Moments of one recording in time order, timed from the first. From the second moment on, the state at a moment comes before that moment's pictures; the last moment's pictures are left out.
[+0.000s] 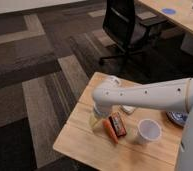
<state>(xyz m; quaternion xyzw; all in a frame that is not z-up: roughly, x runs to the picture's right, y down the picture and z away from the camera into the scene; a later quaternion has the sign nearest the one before) 0.027 0.154 0.762 -0.29 0.11 0.46 0.83</state>
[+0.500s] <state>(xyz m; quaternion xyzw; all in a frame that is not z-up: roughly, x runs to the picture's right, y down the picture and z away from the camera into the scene) 0.030 0.165 0.774 -0.30 0.10 0.46 0.83</state>
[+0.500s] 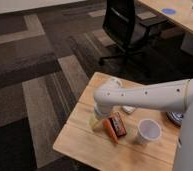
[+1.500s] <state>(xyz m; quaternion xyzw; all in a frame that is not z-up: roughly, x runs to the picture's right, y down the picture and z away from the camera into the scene) 0.026 0.101 0.745 -0.25 0.11 0.44 0.86</state>
